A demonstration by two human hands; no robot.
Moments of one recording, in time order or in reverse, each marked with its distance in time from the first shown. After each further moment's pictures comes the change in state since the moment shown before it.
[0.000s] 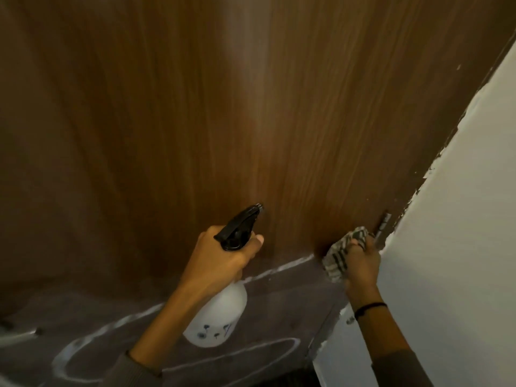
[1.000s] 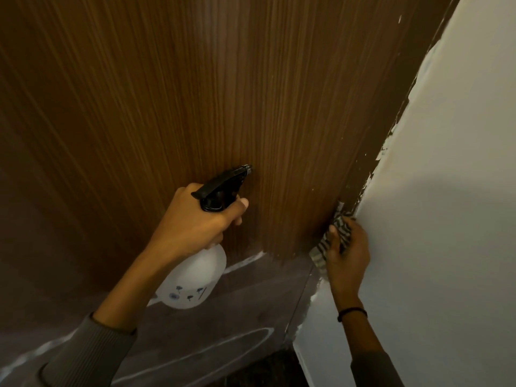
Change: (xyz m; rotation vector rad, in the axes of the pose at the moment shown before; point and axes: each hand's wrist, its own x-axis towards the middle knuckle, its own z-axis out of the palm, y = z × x) left_hand 0.065 0.059 0.080 0.196 -0.087 0.115; right_hand 0.063 0.021 -0.062 -0.304 0.060 -0.541
